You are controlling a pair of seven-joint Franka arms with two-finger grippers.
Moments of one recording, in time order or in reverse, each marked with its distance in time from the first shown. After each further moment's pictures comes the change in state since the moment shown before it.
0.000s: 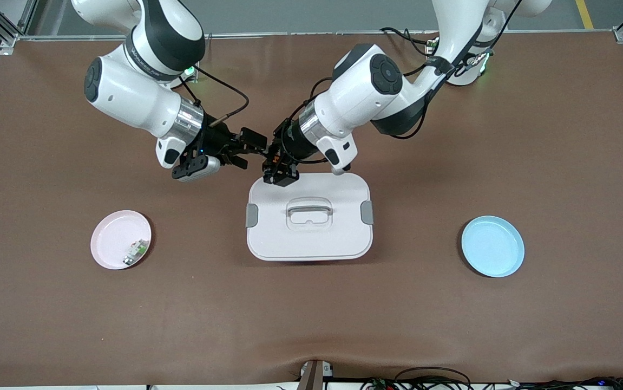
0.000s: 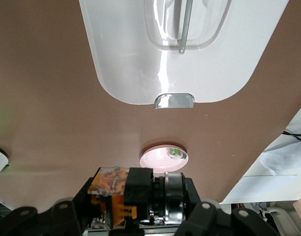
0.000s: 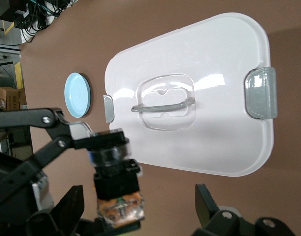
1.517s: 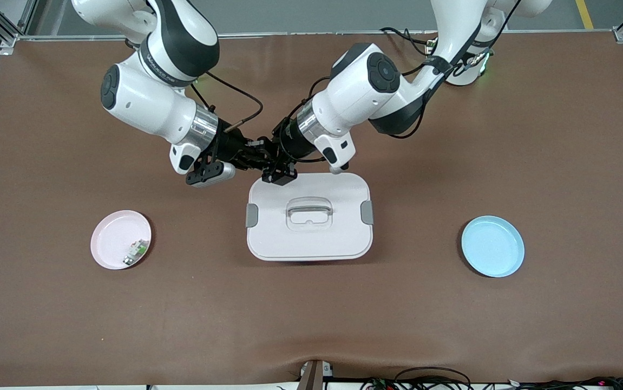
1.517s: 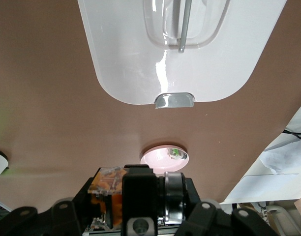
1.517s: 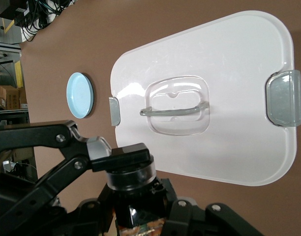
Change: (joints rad) left arm -0.004 0.002 0.000 0.002 0.017 0.004 0.000; right arm 0.023 0.059 -0.001 0.063 0.001 0.002 0.014
